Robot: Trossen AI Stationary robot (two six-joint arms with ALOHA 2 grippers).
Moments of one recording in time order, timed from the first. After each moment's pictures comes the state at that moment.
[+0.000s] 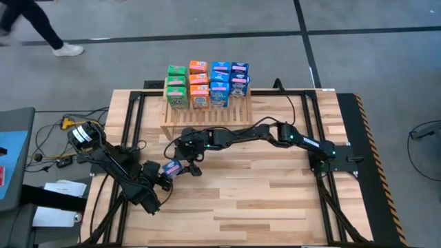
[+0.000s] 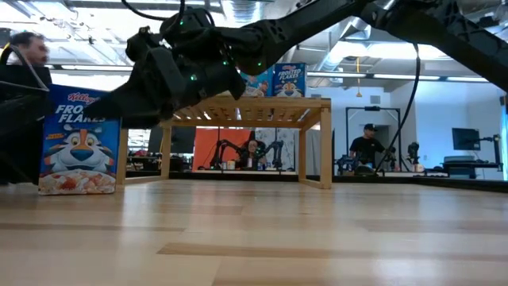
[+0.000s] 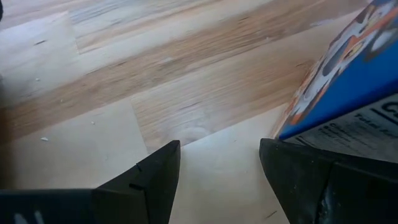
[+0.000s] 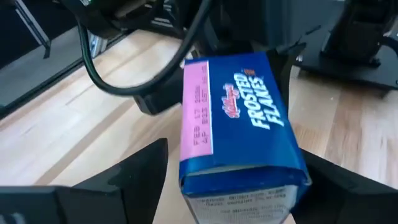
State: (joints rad) left arm -0.85 1.60 0.67 -0.92 -0.63 -2.14; right arm -0.05 2.50 2.02 -0.04 -0.55 -0.22
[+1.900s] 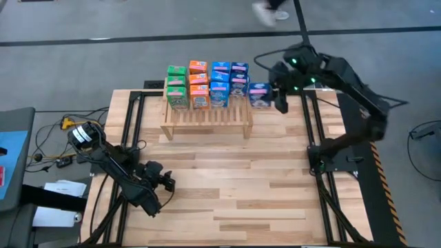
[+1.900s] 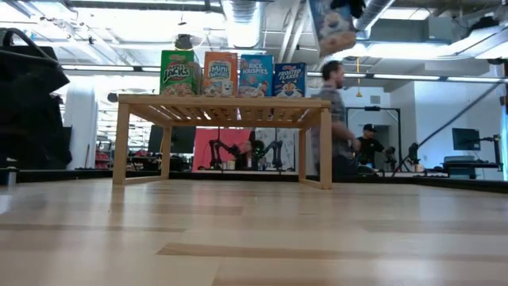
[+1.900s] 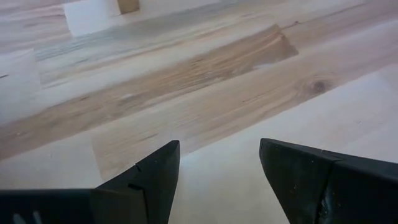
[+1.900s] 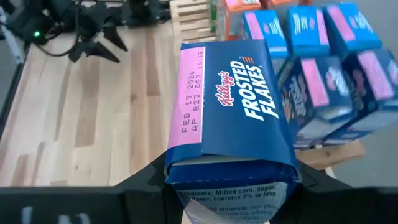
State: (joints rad) left arm -0.85 1.60 0.71 -0.92 -0.79 -2.16; right arm -0.51 1.42 1.86 -1.19 -0.28 -0.25
